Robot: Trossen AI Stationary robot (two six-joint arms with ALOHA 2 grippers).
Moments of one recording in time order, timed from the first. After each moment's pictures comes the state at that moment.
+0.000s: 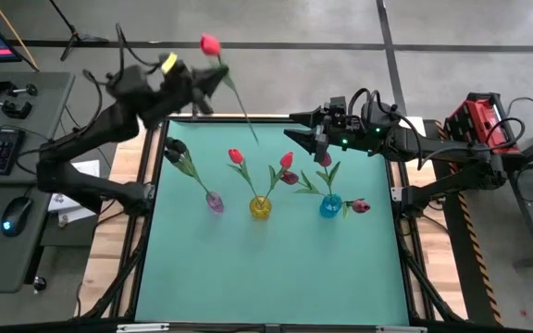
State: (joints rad) left arm 0.39 1.19 1.43 -0.05 -0.20 -0.29; right arm -0.15 1.25 1.27 0.02 0.05 0.44
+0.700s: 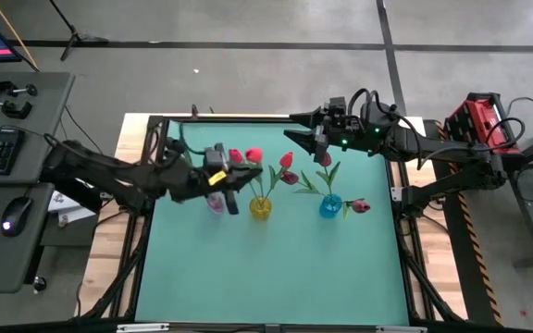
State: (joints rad) left arm -0.23 1.26 1.08 0.20 -0.49 -0.23; right arm -0.15 1.25 1.27 0.01 0.05 0.44
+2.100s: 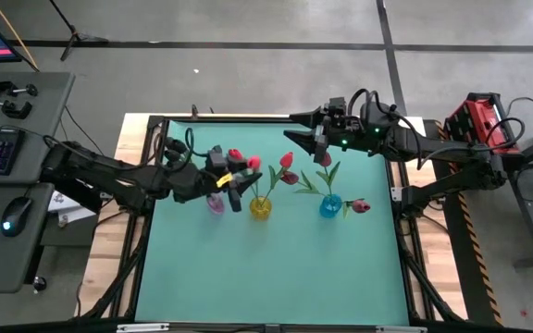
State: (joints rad) left arm -0.19 1.24 0.91 0.28 -0.56 -0.24; right arm -0.15 1.25 1.27 0.00 0.05 0.42
